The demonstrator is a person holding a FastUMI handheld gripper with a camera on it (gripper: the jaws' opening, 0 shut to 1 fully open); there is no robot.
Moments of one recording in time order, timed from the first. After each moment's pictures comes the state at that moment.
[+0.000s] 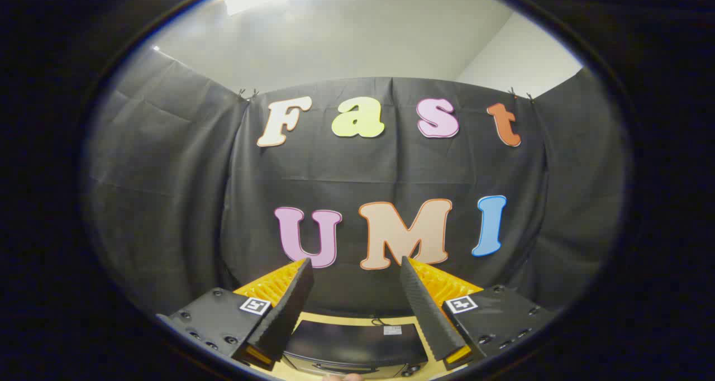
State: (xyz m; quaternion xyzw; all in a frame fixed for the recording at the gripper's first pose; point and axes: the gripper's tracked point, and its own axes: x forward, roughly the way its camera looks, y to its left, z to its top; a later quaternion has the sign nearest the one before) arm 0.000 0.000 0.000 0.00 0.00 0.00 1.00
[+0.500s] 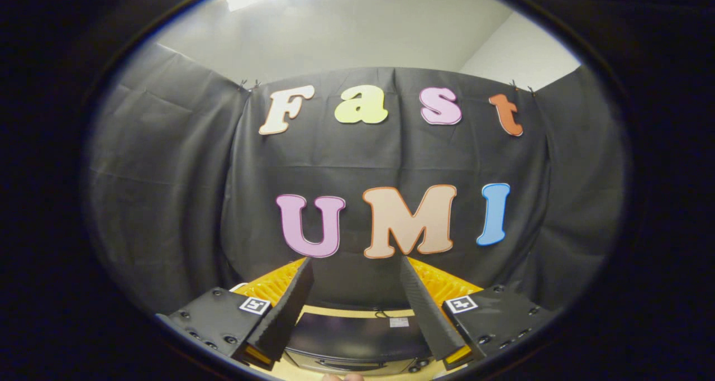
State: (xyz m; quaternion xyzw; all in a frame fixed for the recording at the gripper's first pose) arm 0.002 0.013 -0.047 0.00 0.02 0.00 1.00
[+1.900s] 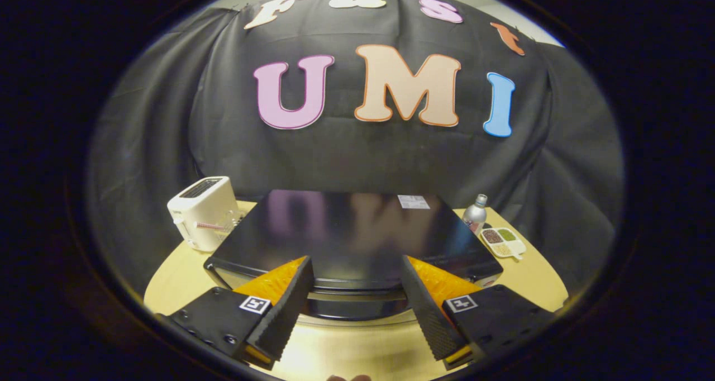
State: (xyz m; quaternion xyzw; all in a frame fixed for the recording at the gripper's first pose) arm 0.008 0.005 -0.364 -0.02 0.26 -0.05 0.96
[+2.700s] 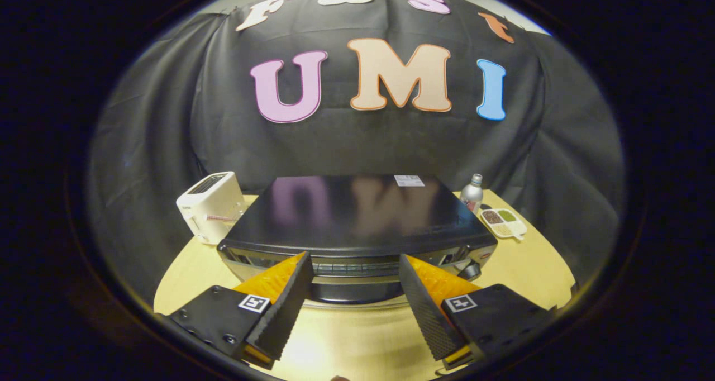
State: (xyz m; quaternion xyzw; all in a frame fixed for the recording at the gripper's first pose) arm -0.036 0.006 -0.369 0.01 0.28 -0.05 0.96
